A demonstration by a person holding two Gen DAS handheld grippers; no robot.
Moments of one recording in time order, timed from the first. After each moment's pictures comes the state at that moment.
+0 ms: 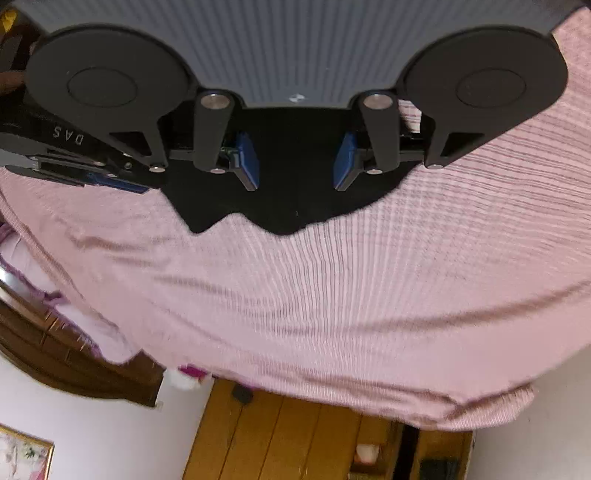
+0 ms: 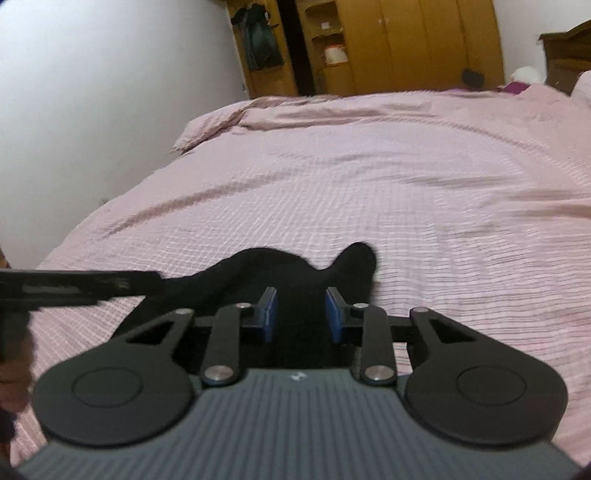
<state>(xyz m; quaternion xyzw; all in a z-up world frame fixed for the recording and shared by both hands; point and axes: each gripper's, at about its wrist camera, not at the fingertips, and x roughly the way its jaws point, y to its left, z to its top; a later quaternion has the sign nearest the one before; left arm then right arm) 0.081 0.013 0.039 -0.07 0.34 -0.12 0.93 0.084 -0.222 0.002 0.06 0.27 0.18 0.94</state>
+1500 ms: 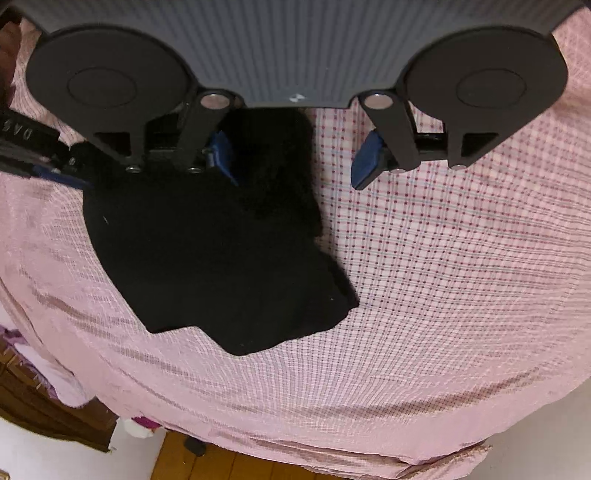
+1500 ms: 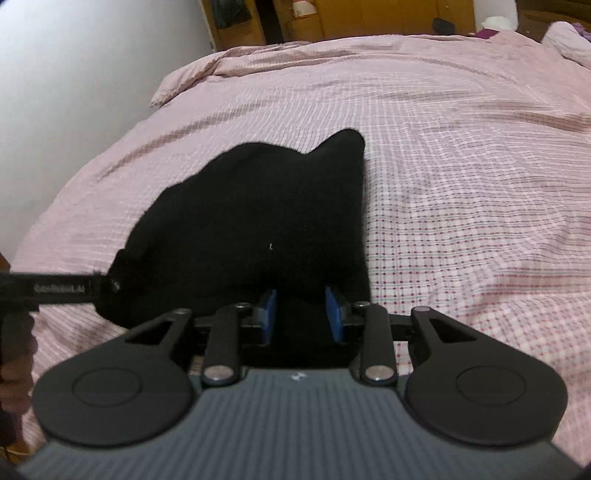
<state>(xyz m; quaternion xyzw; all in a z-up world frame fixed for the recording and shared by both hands) -0.012 0.019 0.016 -0.06 0.42 -0.05 0.90 -0.002 -0.217 -0.027 0.08 0.35 0.13 0.92</state>
